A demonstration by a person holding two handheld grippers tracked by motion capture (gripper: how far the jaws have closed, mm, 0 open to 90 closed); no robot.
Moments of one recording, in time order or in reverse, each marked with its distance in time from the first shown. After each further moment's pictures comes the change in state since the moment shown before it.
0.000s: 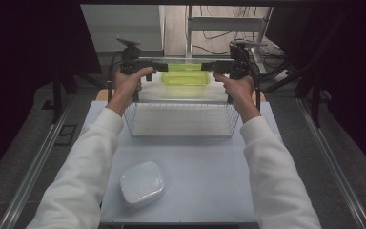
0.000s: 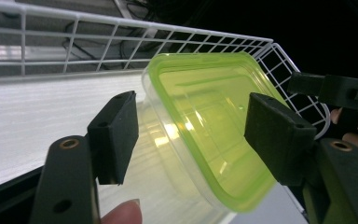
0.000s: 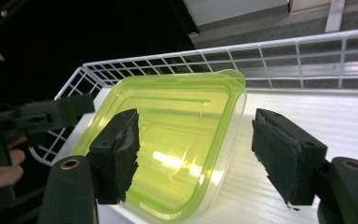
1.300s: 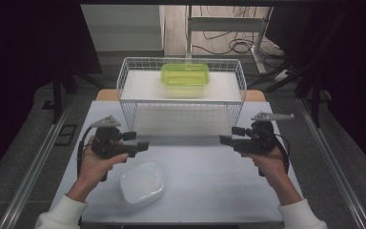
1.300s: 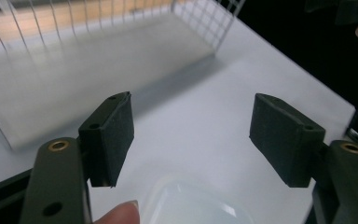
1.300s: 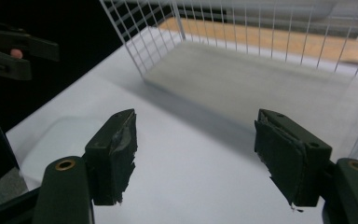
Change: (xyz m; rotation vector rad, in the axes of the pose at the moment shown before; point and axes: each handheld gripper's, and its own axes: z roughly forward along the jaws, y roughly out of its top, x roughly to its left) left arm -0.036 -0.210 -0.093 0.104 0.020 0.254; right arm -0.017 -0.179 -0.102 0.066 0.100 -0.310
